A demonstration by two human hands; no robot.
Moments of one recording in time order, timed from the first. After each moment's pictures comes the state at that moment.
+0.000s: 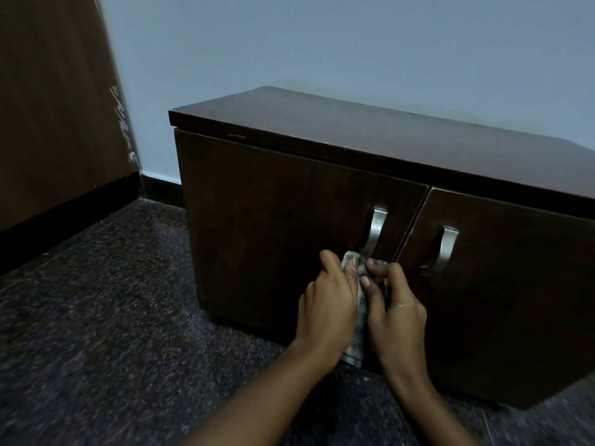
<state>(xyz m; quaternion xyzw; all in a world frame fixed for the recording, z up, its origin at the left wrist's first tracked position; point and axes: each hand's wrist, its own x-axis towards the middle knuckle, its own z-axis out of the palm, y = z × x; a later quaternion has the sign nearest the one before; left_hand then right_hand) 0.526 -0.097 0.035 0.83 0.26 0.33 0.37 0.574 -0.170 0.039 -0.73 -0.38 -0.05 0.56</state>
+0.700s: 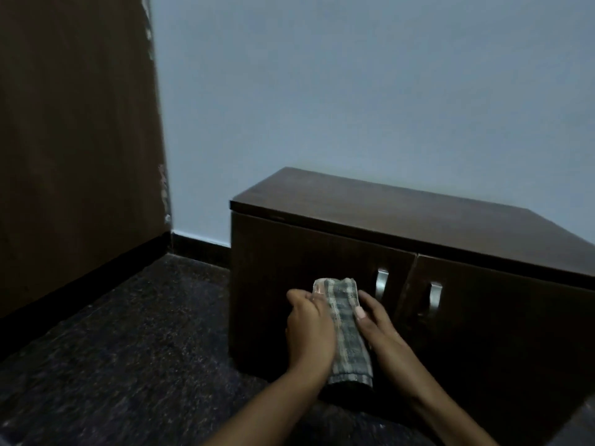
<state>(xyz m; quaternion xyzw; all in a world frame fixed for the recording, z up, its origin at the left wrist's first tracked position) 0.460 -0.089 0.104 0.64 0.37 0.37 0.56 0.527 -0.176 0.107 -0.66 -0.34 0.31 0.59</state>
